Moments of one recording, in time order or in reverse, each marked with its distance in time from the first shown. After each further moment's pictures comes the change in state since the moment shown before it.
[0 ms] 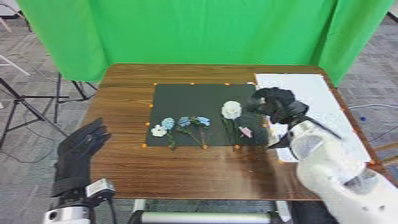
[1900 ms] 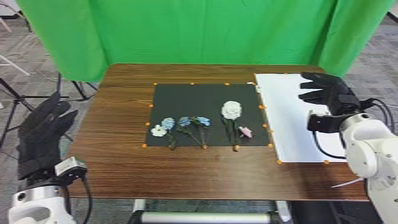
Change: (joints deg) left arm -3.4 9.5 -5.9 3.1 -14.8 3.2 8.8; right arm -4.6 -3.0 20.0 12.3 57.8 12.0 -8.2
